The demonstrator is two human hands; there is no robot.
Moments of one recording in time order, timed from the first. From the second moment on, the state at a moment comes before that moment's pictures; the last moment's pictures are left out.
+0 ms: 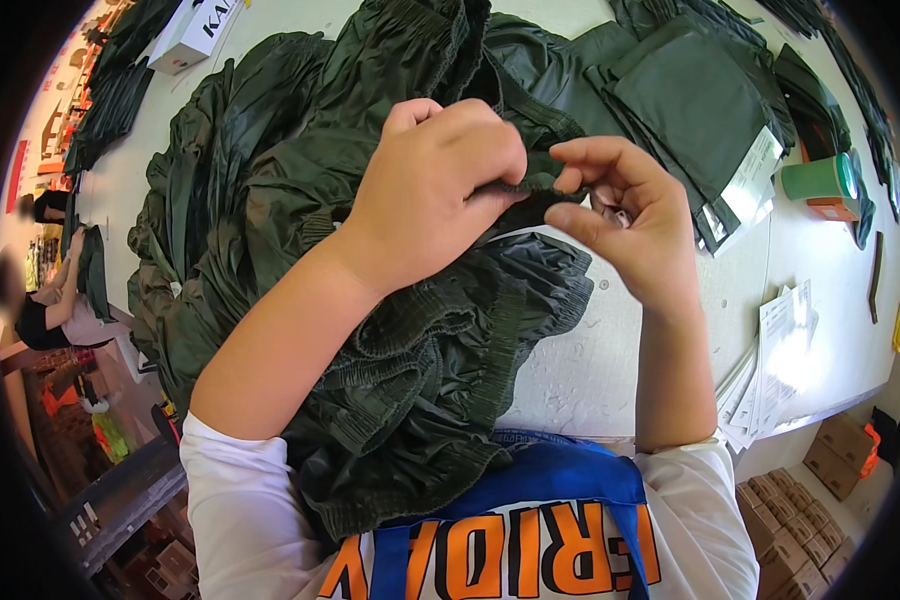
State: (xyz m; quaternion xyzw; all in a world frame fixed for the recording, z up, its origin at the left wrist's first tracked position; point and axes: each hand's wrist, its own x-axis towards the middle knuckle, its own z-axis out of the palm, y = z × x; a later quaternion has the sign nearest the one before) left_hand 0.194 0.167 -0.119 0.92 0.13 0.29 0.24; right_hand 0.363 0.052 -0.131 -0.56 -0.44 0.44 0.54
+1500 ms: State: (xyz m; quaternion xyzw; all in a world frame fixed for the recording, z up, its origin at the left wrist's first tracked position) left_hand 0.188 0.160 -0.146 0.89 -0.01 0.39 0.24; right_hand 0.345 0.051 -0.160 -0.45 -0.45 0.46 0.61
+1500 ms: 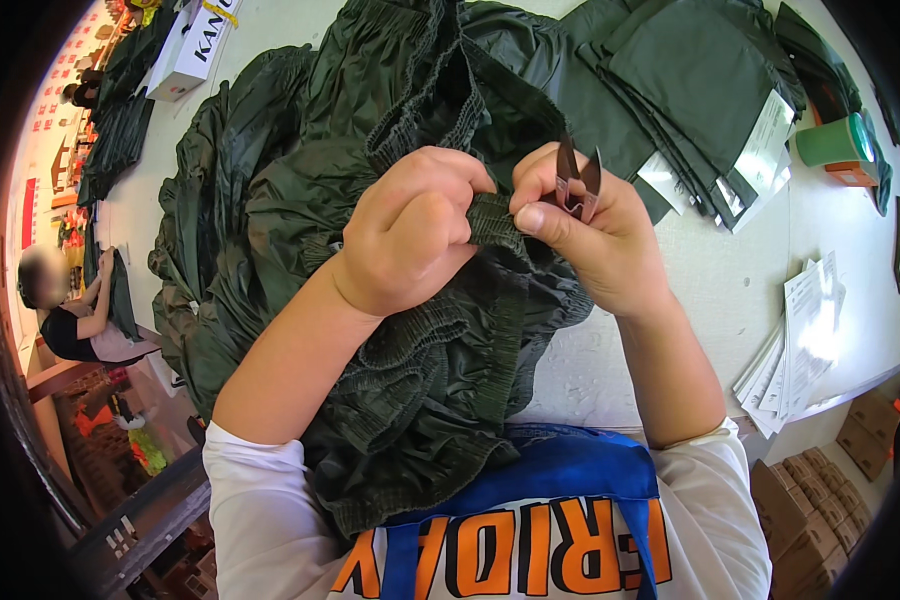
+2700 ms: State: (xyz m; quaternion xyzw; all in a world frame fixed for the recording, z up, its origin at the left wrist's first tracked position) left_hand 0.187 0.162 -0.149 0.89 -0.04 0.39 0.22; right_hand 0.351 0.003 -0.160 -0.55 -0.37 0.44 0.61
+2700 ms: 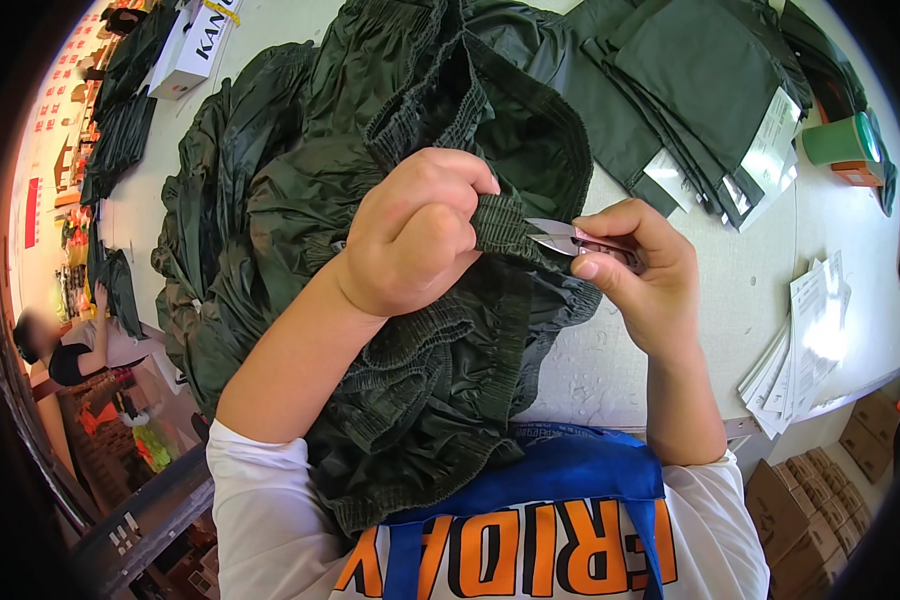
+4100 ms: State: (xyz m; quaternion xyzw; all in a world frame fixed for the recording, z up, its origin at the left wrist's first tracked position) left_hand 0.192 0.159 -0.151 0.87 -0.05 0.42 0.25; right_hand 0.365 0.008 -0.136 -0.58 -0.45 0.45 0.51
